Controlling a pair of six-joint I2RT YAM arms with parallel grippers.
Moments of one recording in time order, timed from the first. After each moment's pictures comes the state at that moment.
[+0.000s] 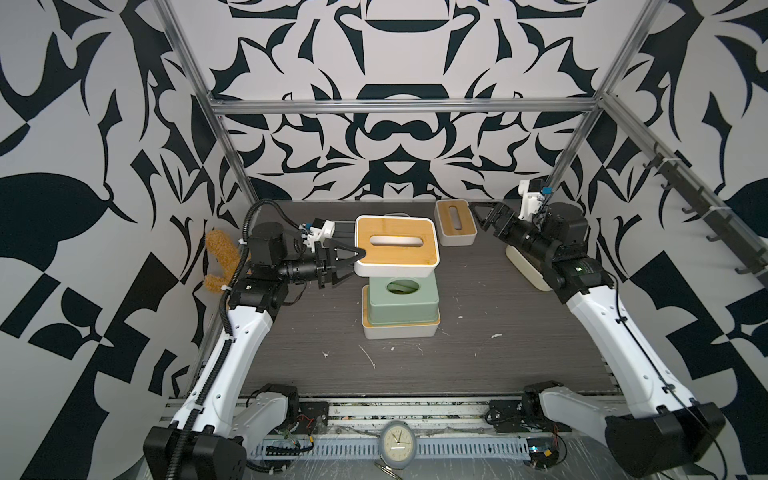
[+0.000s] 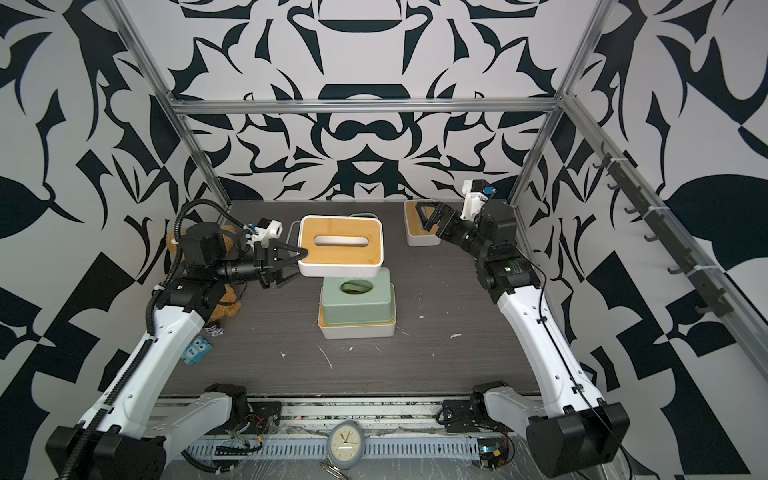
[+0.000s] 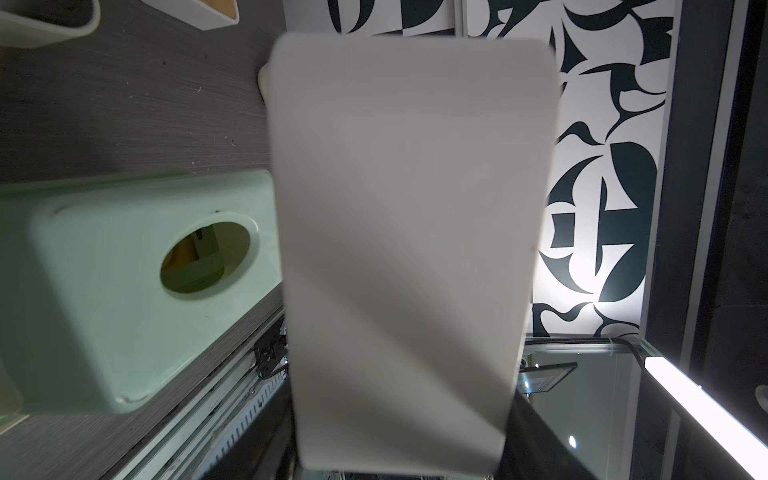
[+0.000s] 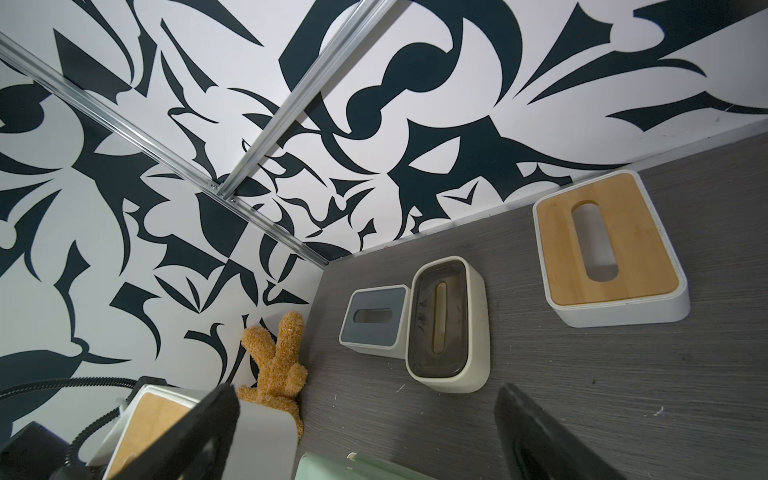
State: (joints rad) left arm -0.18 1.04 0.98 -0.29 1.21 -1.10; right arm 0.18 1.13 1.17 -0.25 -0.42 0.70
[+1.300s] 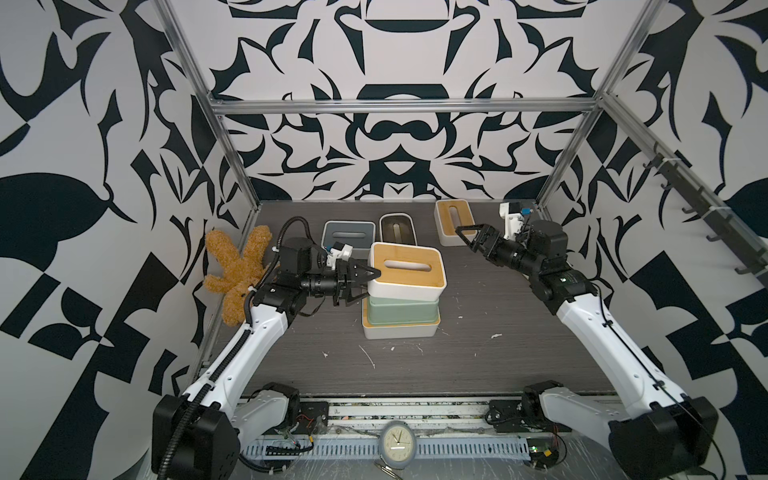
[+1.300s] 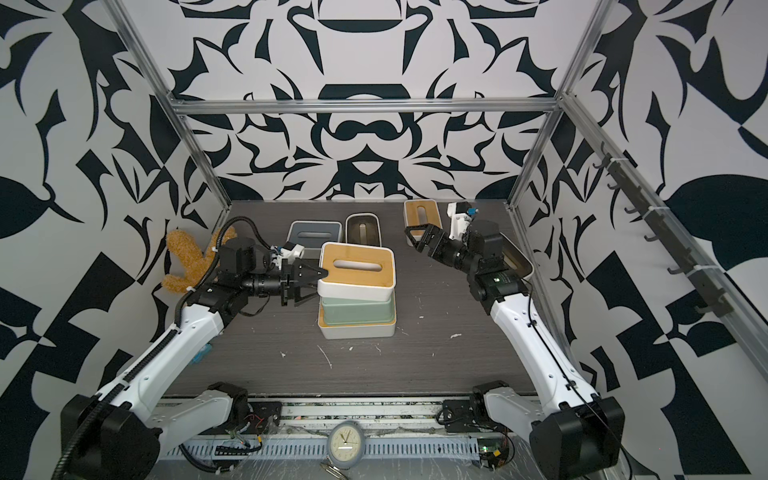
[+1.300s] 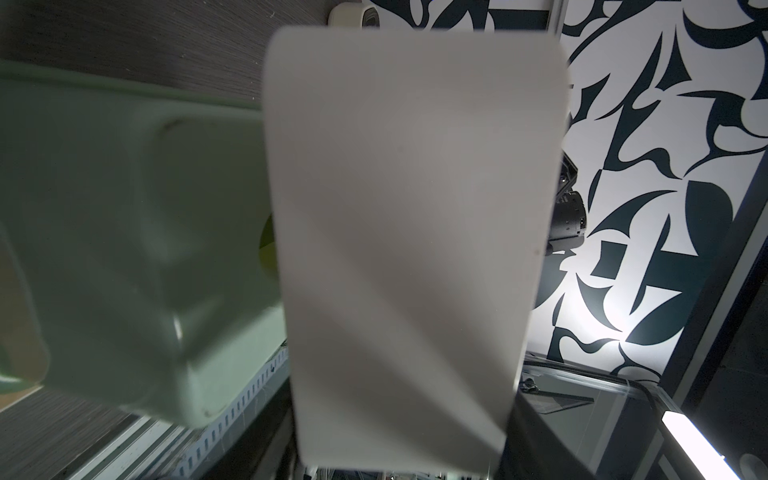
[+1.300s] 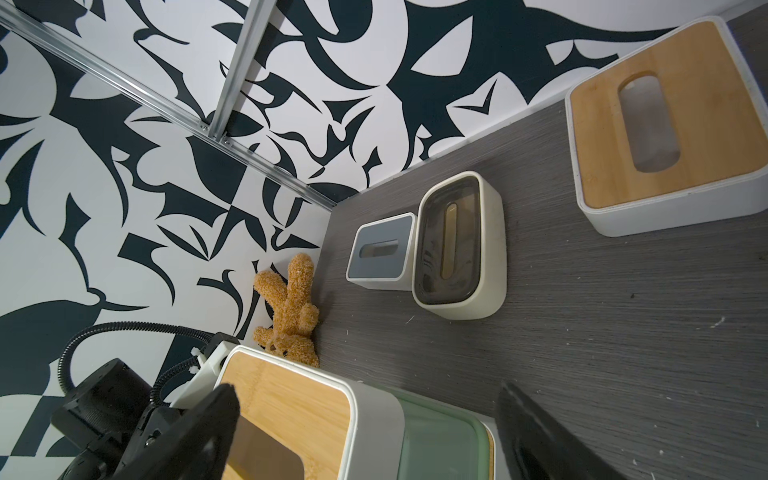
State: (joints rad) left arm -0.29 1.09 0.83 -0.25 1.11 -1.14; right arm 0.22 1.11 0.99 -0.20 -0.52 0.76
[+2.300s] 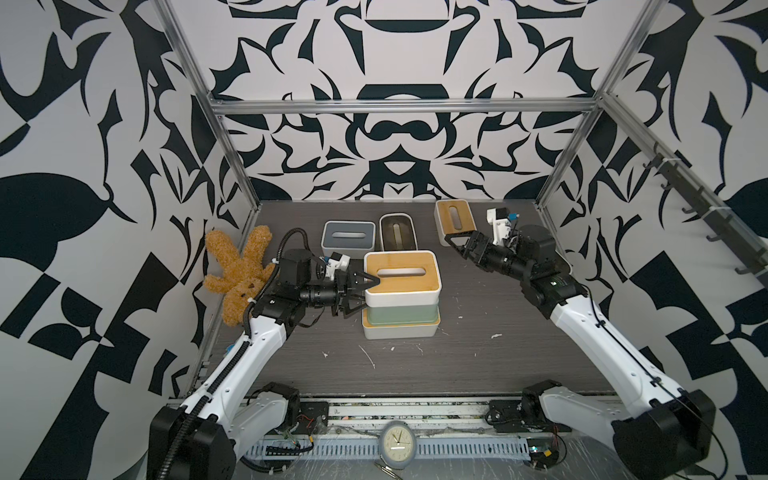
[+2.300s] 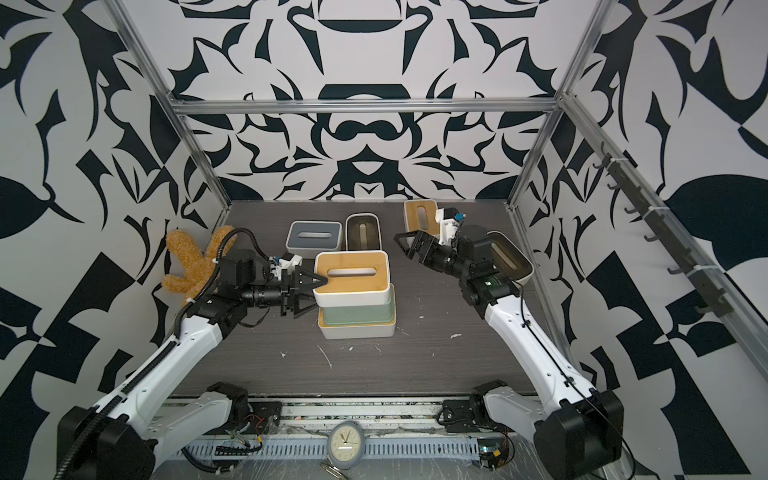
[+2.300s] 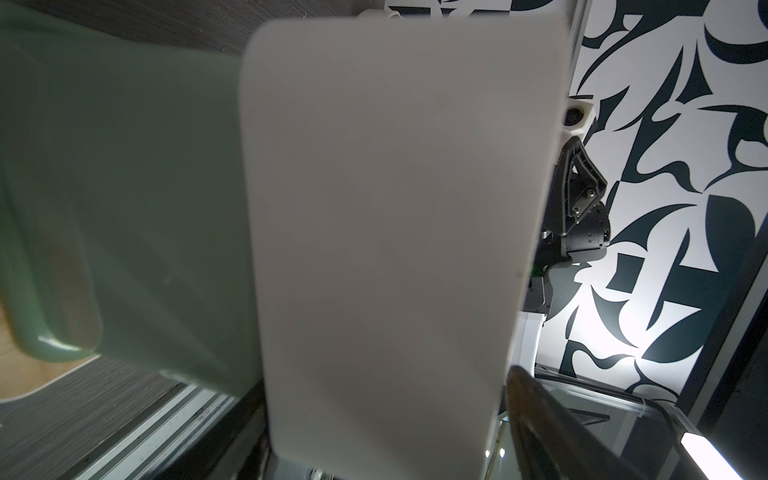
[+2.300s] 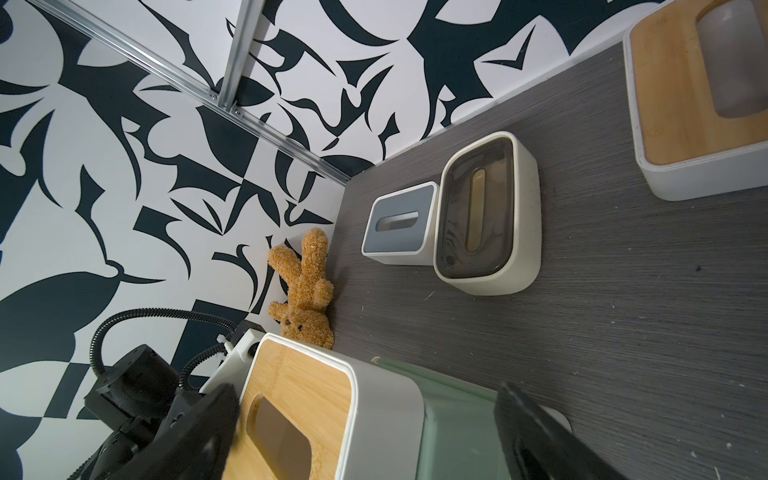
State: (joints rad) left arm -0.30 1.03 0.74 -0.24 1.06 -1.13; right arm 0.29 1.11 0.95 -0.16 -0.52 0.79
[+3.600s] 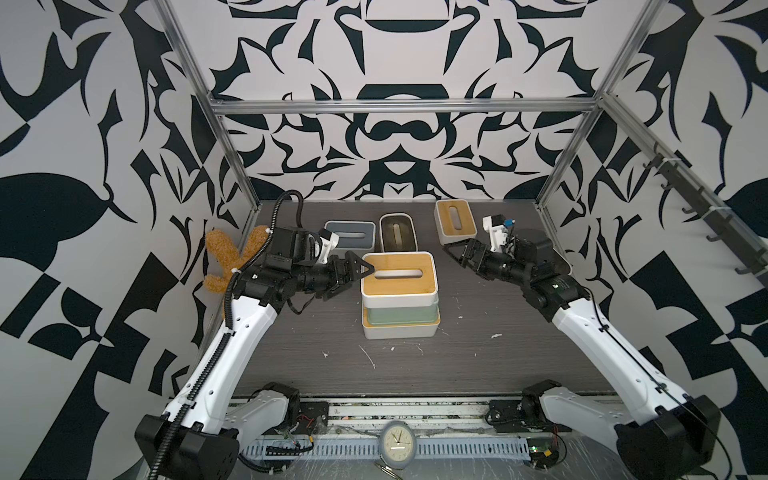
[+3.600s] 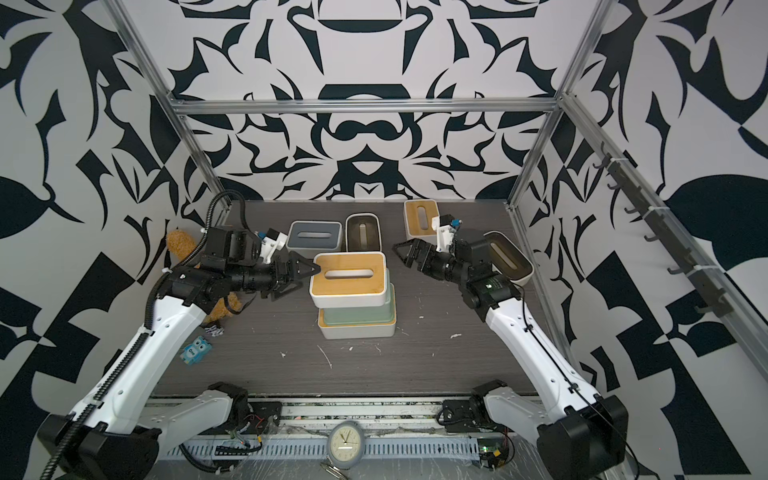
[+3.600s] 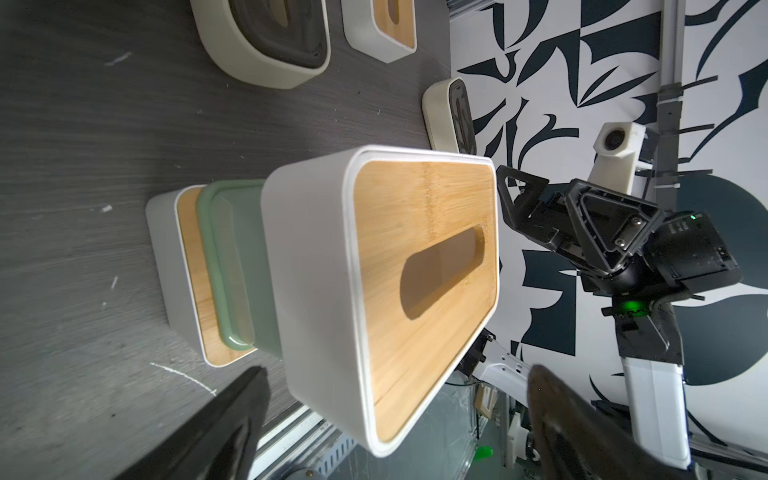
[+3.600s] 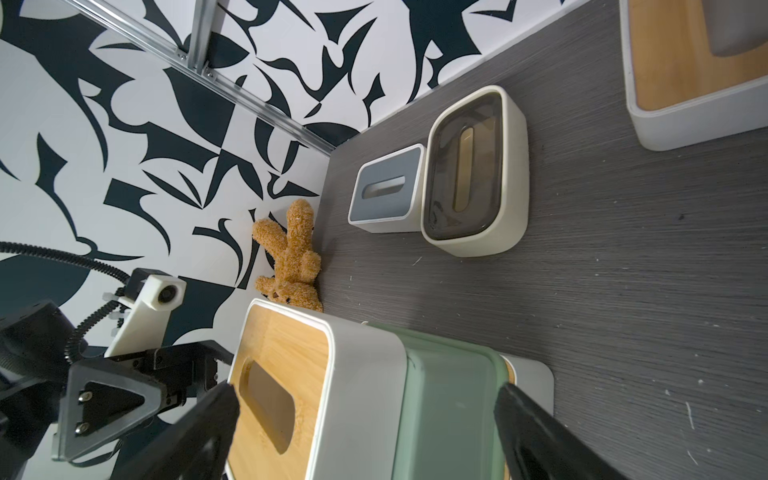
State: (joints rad) left arm -0.30 1.10 1.18 -0.86 0.73 -0.63; right arm 0.33 1.09 0.97 -0.29 -0.53 0.76
